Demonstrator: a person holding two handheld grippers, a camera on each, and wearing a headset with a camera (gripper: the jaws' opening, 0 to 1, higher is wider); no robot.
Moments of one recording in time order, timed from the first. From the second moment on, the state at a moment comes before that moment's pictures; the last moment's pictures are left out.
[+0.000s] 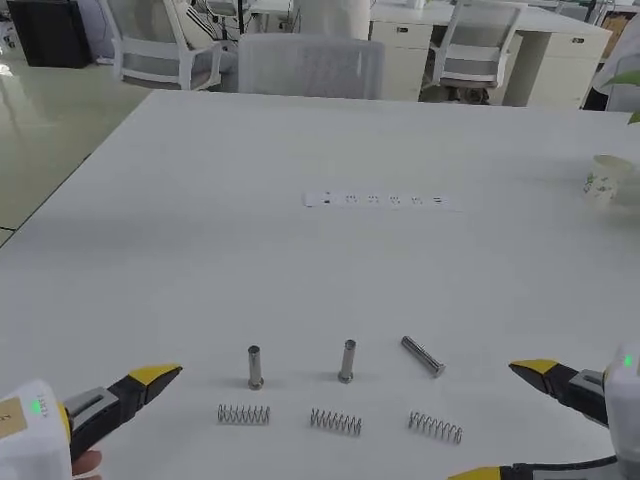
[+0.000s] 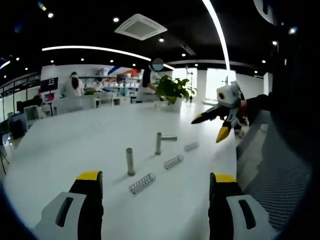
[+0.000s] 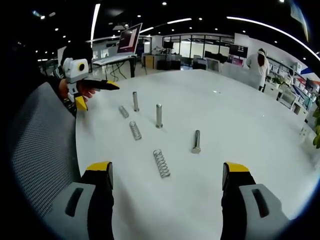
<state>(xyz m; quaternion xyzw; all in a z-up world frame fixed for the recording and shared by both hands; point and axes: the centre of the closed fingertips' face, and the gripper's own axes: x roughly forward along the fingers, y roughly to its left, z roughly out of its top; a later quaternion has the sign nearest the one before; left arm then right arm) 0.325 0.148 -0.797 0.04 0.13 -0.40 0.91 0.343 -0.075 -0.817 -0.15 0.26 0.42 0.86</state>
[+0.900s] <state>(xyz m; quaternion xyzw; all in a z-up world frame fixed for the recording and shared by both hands) 0.323 0.145 -0.803 0.04 0.14 -0.40 0.90 0.341 -0.075 -0.823 -0.15 0.27 0.43 0.85</state>
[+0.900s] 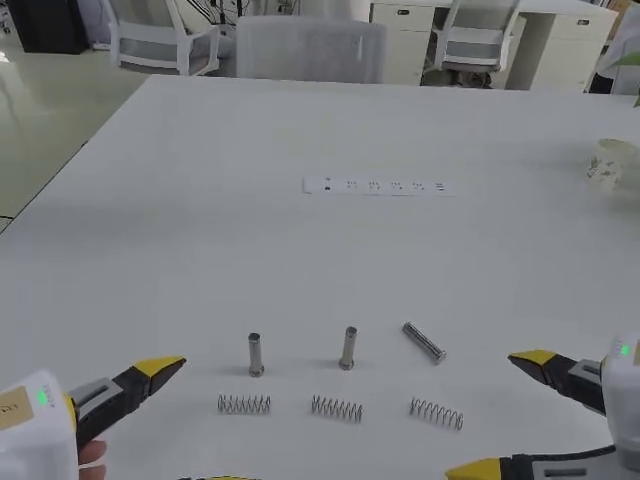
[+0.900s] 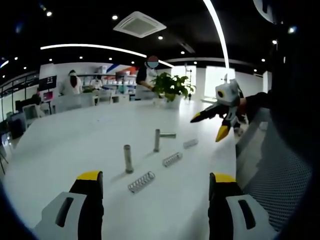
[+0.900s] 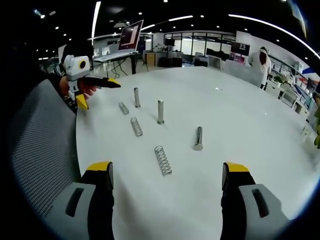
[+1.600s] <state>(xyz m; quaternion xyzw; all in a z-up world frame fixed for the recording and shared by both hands) 0.325 0.140 -0.800 0.05 0.14 -0.40 0.90 0.352 -0.085 -0.813 -0.15 0.25 0.41 0.86</state>
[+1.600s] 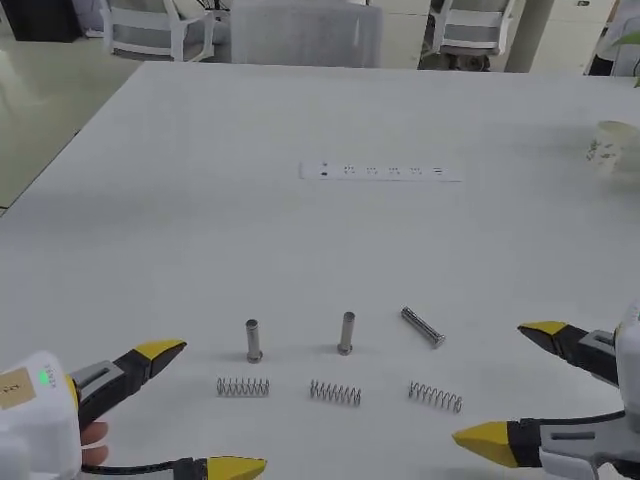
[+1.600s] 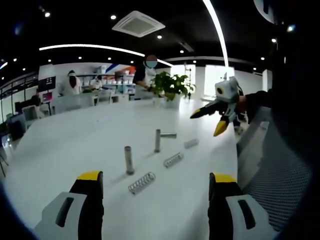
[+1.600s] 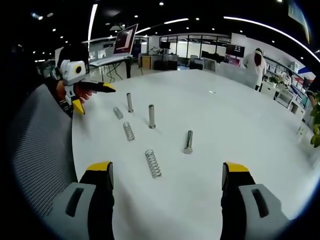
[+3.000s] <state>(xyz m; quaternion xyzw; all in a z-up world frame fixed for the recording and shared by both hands) 0.324 0.146 -0.798 0.05 0.14 -0.40 0.91 0.439 -0.046 -0.810 -0.20 0.29 0.41 0.84</state>
